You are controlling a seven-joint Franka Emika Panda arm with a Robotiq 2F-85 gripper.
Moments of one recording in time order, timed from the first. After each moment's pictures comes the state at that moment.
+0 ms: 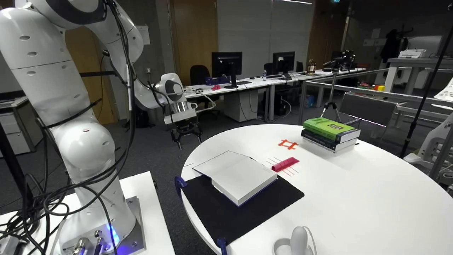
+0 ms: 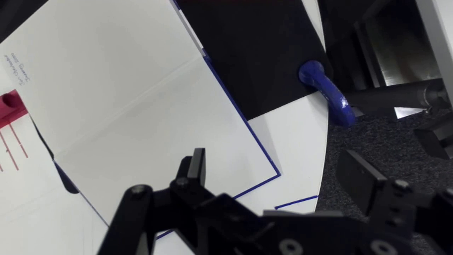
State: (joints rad) arm 0.31 -0.13 0.30 -2.65 -0.42 2.43 -0.26
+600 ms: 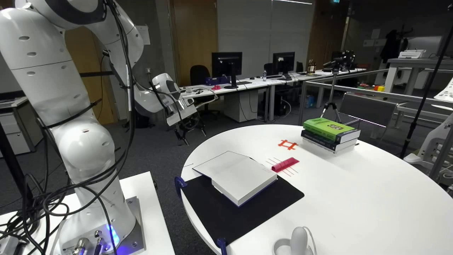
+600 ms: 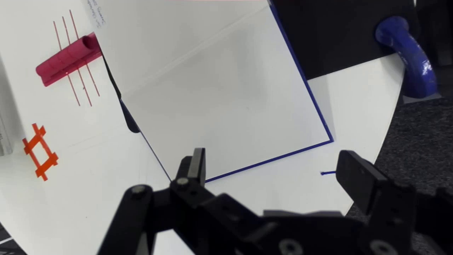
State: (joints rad) arm 0.30 -0.13 0.30 -2.66 -0.76 2.60 -0.05
